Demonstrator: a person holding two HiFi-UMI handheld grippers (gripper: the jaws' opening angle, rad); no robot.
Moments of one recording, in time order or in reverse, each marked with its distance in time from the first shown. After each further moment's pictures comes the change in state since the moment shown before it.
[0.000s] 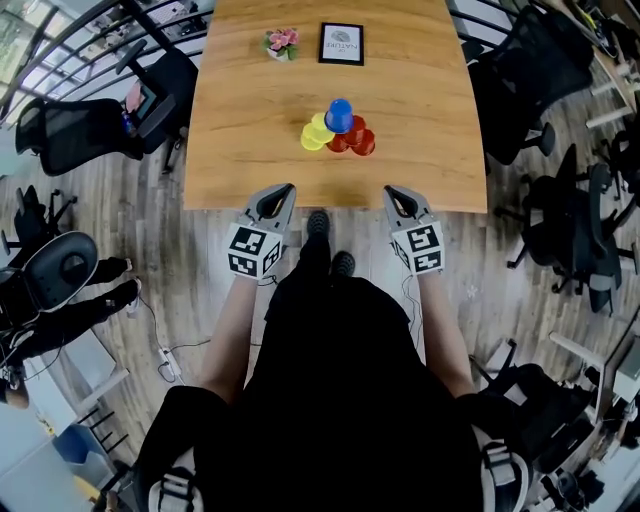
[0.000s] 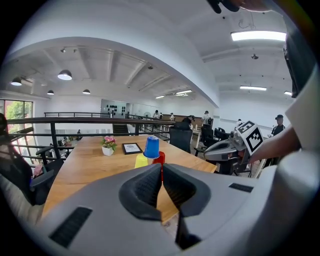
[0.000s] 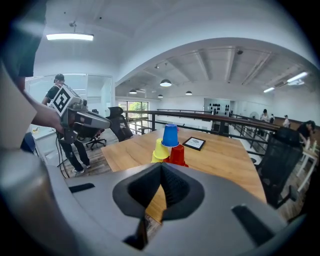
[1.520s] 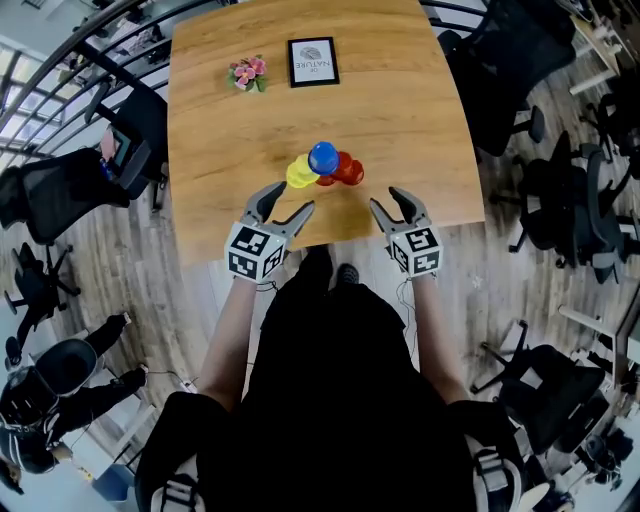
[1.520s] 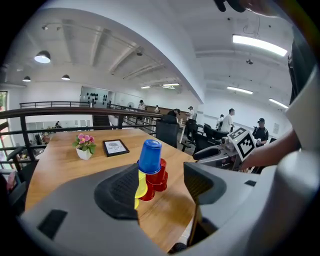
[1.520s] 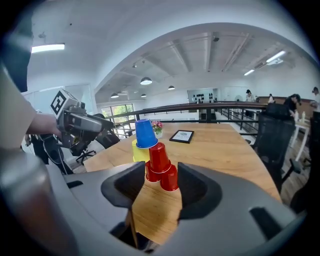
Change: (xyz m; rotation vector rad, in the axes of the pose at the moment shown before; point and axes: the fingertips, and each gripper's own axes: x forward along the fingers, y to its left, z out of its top) left arm 0.106 0.030 0.028 0.004 0.117 -0.225; right arm 0.062 -0.058 -0.004 0.227 0.039 -0.082
